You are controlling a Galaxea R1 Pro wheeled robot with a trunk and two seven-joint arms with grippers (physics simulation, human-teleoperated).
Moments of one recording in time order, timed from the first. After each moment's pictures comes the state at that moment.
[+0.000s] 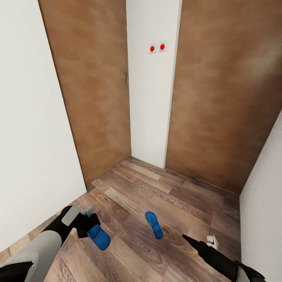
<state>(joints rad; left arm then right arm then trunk) -0.77 0.09 0.09 -0.42 0.82 0.79 0.32 -0.22 -0.17 -0.22 -0.85 -0.50 0.51 0.93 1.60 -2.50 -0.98</state>
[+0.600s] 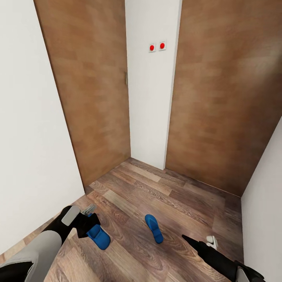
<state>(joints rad) -0.77 0.09 0.09 -0.42 0.82 0.79 0.32 -0.22 -0.16 -0.22 -0.85 -0.50 0.52 0.93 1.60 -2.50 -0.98</state>
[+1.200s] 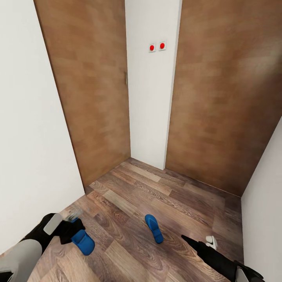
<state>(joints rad) -0.72 0.22 0.09 -0.42 0.76 0.78 0.17 -0.22 -0.16 -0.22 -0.85 -0.50 0.51 0.93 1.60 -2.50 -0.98</state>
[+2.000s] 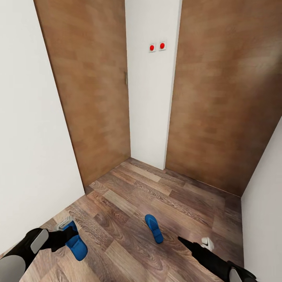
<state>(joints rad) -0.63 0.30 0.10 -0.38 0.57 0.65 -0.20 -0.22 -0.12 -0.21 -0.85 -0.50 0.51 0.80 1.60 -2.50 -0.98</state>
